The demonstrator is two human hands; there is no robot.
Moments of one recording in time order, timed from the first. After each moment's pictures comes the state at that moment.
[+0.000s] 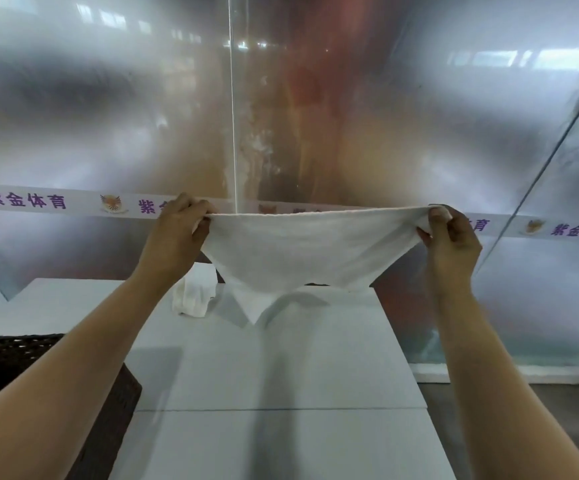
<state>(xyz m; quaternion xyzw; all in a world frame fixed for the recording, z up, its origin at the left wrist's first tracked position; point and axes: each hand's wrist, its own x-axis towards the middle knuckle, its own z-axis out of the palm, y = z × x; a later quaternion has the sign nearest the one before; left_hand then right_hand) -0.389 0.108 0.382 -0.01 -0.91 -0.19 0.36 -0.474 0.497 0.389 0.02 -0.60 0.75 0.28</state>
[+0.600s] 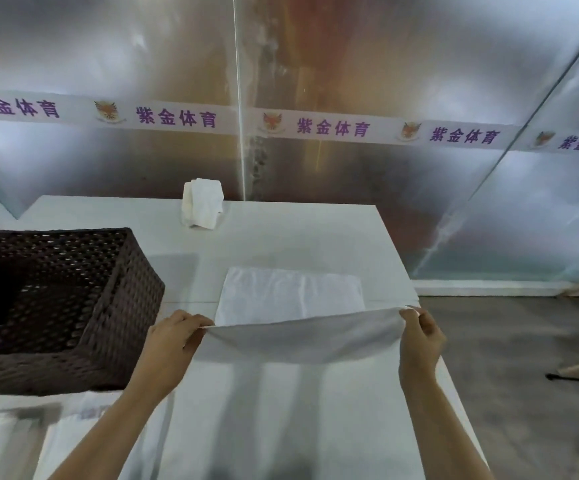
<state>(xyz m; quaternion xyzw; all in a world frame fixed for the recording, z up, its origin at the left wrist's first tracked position) -0.147 0.127 0.139 0.07 -0.95 -0.29 0.09 -0.254 0.517 0.151 -0.24 -0.65 0.70 0.14</state>
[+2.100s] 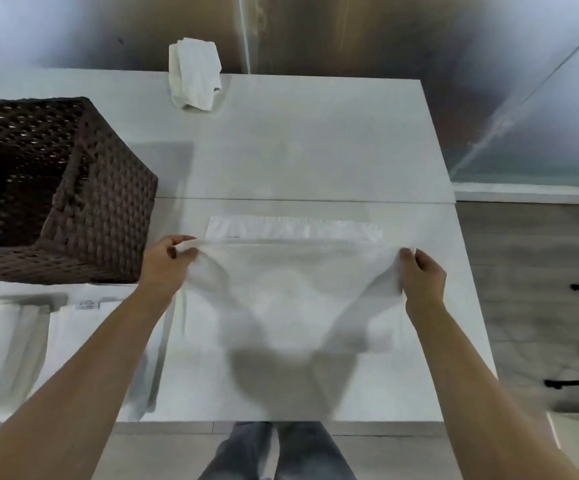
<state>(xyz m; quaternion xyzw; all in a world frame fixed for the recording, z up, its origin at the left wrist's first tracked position) -0.147 0.142 0.043 0.37 -0.75 -0.55 0.04 -0.246 0.548 0.040 -0.27 -0.77 0.58 -0.07</state>
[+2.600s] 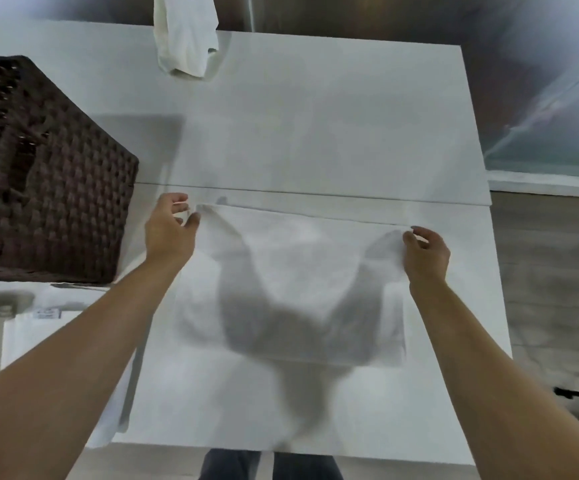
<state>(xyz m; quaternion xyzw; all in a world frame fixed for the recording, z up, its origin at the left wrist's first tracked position) -0.237 0.146 -0.005 0.37 -0.84 -0.39 0.08 -0.343 0.536 -0.035 -0.30 -0.79 0.52 -0.07</state>
